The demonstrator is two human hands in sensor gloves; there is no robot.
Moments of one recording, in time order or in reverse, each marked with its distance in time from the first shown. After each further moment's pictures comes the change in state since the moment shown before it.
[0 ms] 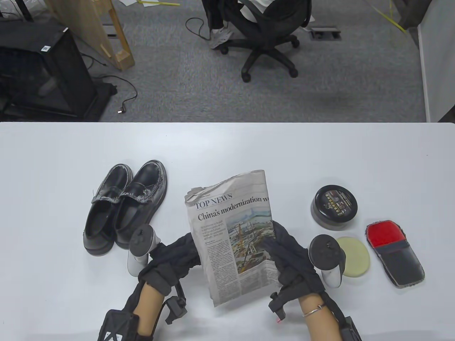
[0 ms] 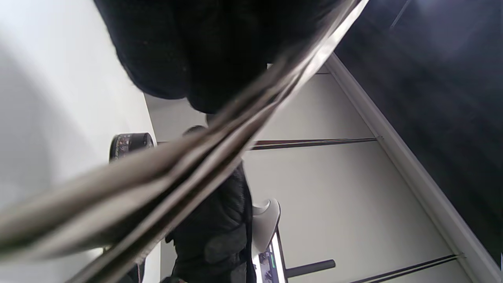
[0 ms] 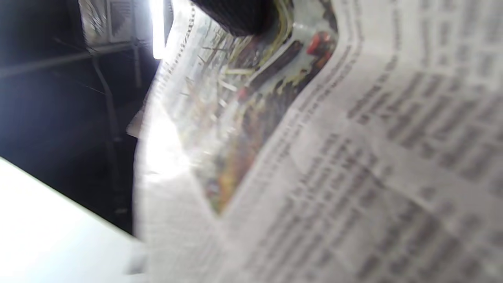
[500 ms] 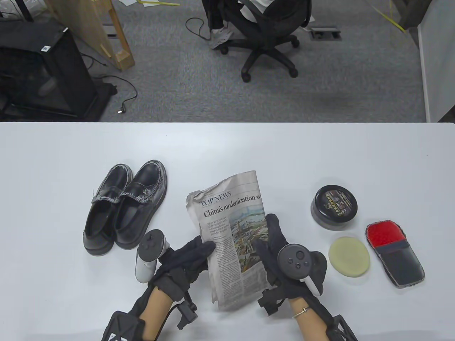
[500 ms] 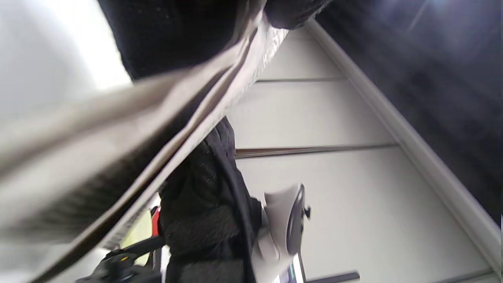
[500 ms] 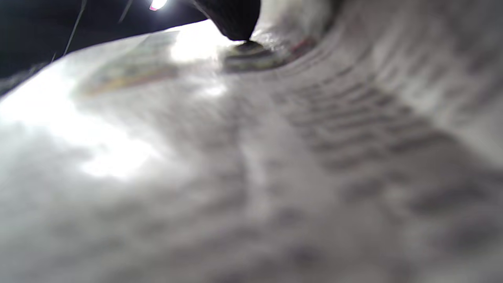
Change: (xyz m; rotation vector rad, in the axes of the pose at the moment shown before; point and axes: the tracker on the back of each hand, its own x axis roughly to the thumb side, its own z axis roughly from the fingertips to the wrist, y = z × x) left_hand -0.005 -0.019 -0.004 0.049 0.058 0.016; right_hand 0.014 0.030 0.005 -0.079 -0.048 0.458
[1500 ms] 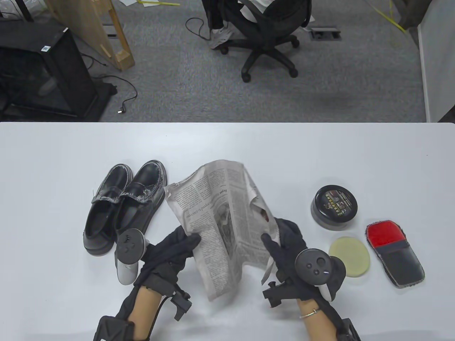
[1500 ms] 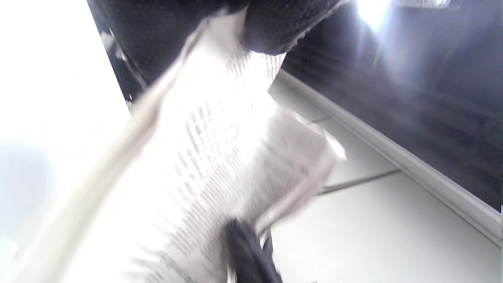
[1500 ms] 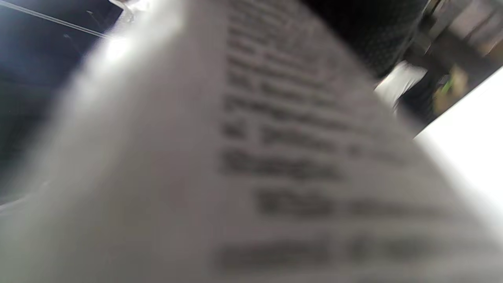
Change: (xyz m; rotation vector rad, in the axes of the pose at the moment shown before) left_hand 0.033 0.042 0.023 0.267 -0.051 -0.179; right_hand -0.019 -0.051 0.002 -0.271 0.092 -0.082
